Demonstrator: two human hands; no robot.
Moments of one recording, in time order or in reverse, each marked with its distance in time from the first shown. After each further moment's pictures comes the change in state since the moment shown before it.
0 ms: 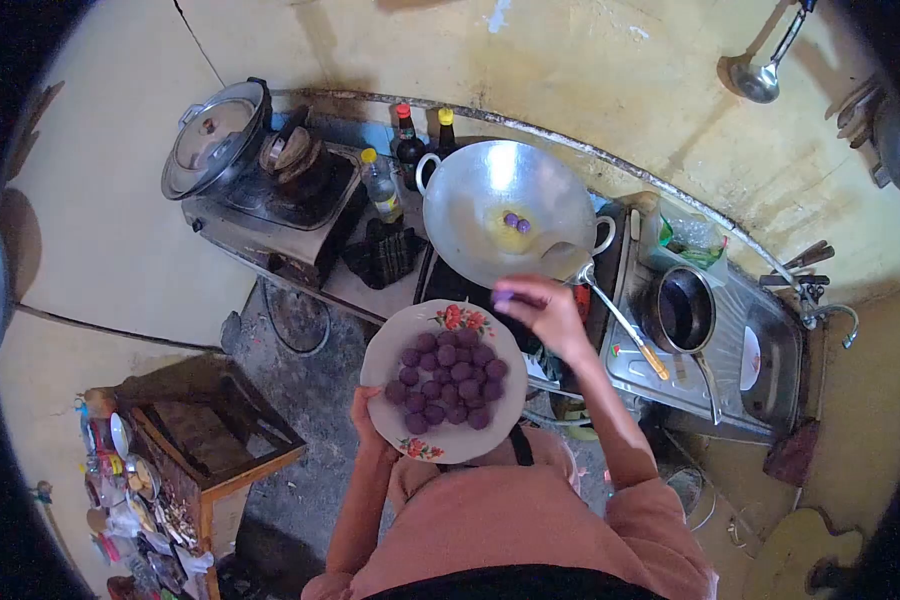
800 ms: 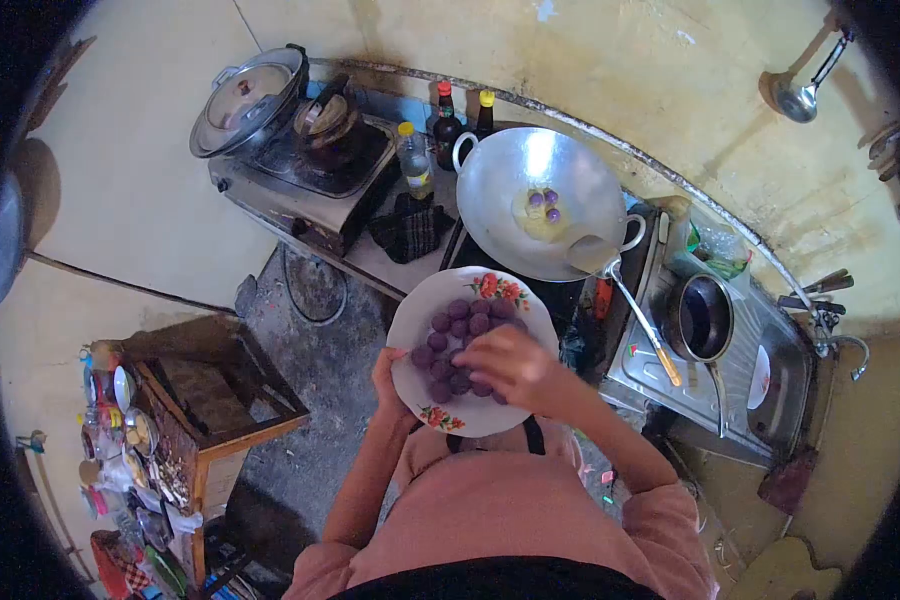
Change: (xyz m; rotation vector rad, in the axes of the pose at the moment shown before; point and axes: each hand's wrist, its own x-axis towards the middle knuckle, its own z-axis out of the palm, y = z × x) left_hand 0.015 -0.004 -0.004 -0.016 -0.146 -0.079; right_hand -0.038 -0.054 0.044 -0.294 -0.437 -0.389
